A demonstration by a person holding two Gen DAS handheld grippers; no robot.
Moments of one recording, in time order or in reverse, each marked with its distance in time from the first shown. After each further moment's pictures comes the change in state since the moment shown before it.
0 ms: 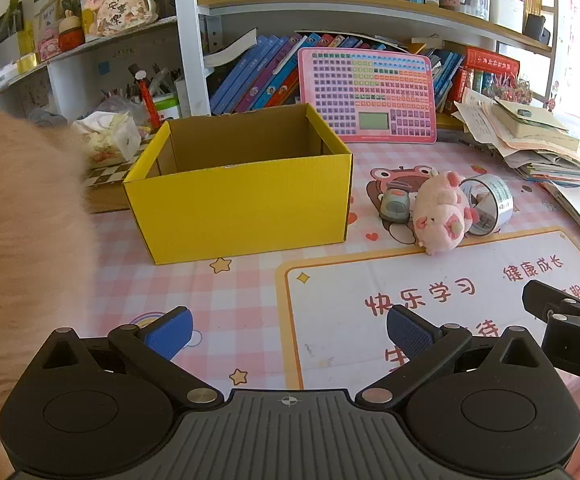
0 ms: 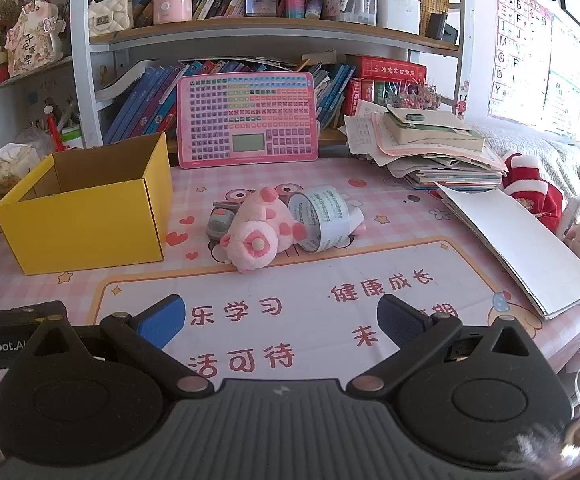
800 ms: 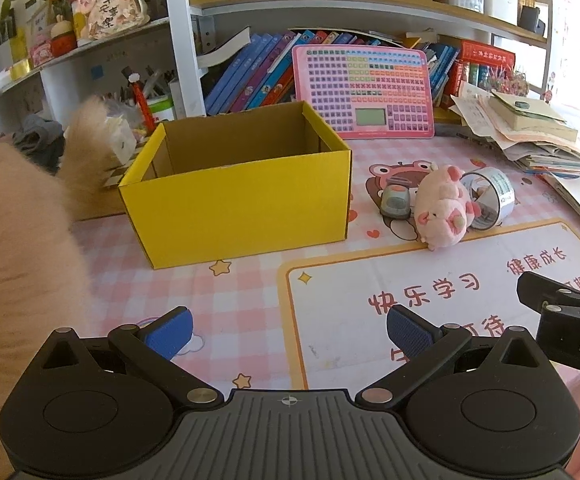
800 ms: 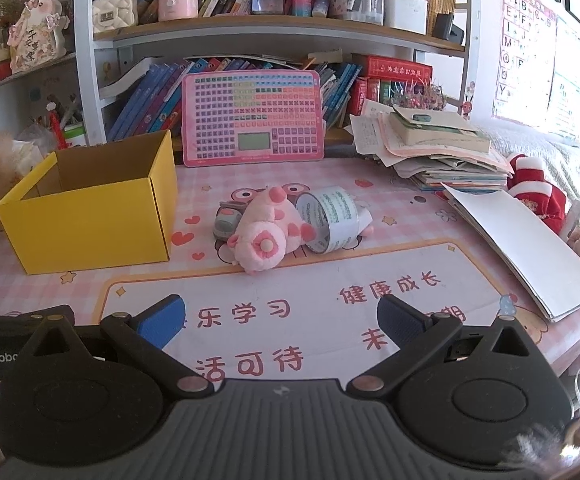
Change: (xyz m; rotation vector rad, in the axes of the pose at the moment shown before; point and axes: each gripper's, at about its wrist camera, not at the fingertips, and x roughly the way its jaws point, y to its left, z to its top) left arm 0.007 0.001 0.000 0.030 0.005 -0.003; right arm 0.008 0.007 0.002 -0.006 0.008 0.006
